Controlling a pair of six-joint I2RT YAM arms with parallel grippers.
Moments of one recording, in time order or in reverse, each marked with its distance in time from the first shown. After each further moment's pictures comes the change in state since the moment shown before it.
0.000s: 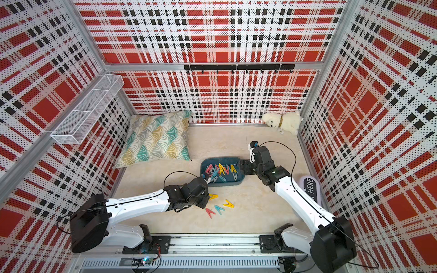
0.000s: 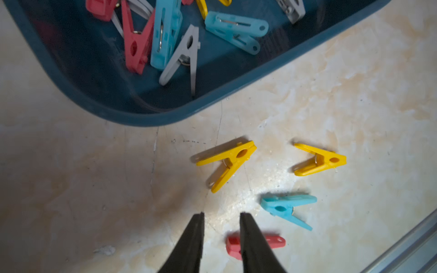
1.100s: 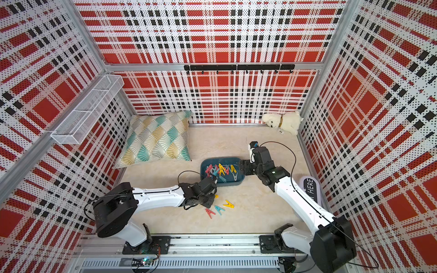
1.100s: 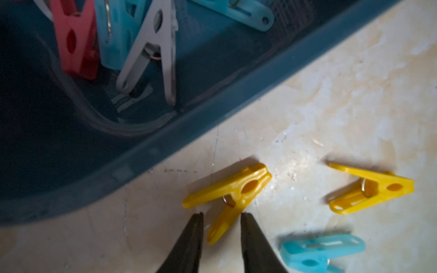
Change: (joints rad) left arm 0.000 0.229 0.087 0.043 -0.016 0.075; right arm 0.000 0.003 0.000 0.000 0.009 -0.003
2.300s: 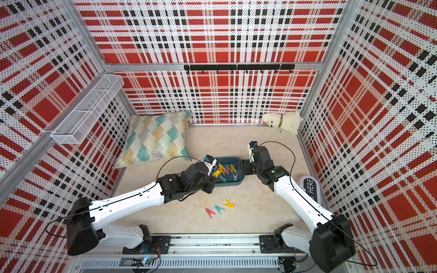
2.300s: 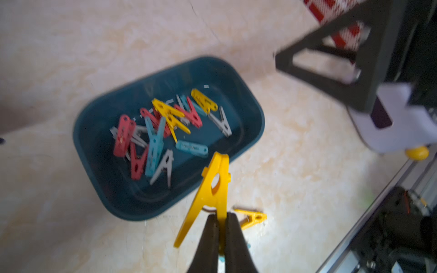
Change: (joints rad) left arm 0.035 -0.282 0.236 -0.072 -0.041 0.000; right arm 0.001 0.016 0.002 0.008 -0.001 0.000
